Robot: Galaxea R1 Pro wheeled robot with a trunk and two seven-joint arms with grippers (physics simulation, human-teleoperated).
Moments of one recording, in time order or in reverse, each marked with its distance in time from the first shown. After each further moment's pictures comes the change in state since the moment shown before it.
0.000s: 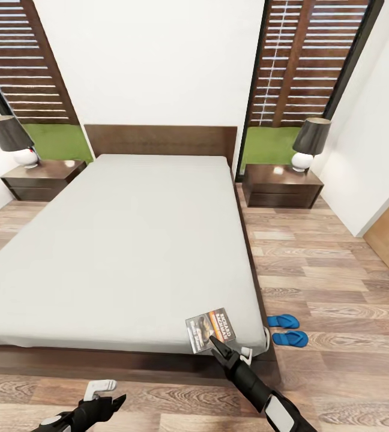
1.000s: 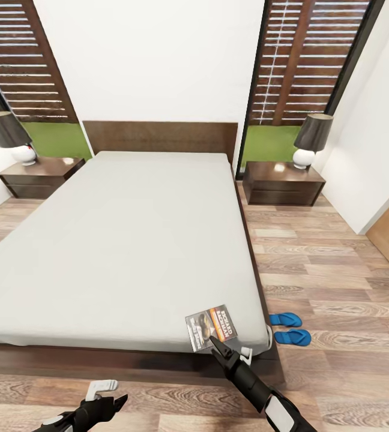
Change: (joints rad) left arm 0.000 -0.007 0.000 0.000 0.000 0.001 0.000; right arm 0.000 0.000 0.001 0.000 0.000 0.000 -0.001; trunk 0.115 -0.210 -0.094
